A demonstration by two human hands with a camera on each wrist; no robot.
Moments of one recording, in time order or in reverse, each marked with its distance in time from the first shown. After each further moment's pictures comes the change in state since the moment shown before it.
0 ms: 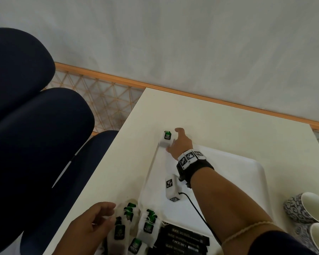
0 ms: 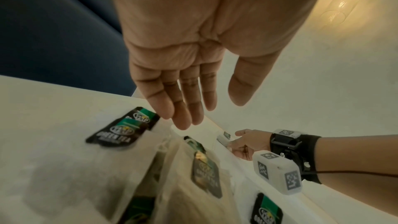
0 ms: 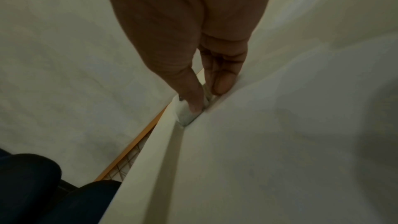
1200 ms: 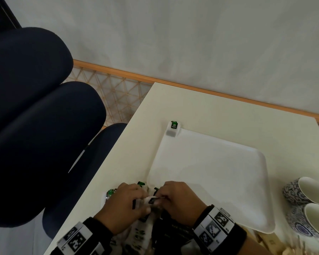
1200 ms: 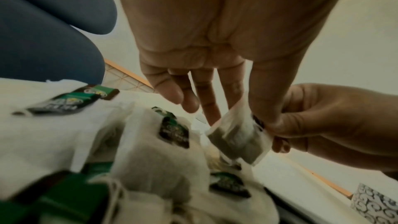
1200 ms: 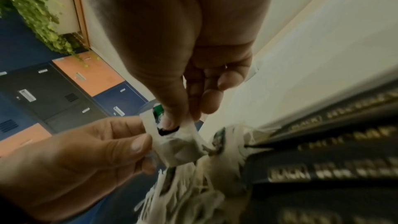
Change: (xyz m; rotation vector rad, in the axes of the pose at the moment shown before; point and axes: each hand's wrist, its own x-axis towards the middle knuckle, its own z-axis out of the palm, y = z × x) left_hand 0.000 0.007 0.035 0.364 -0.175 0.385; right_hand -0.212 0.016 0.002 -0.145 -0.413 -0.603
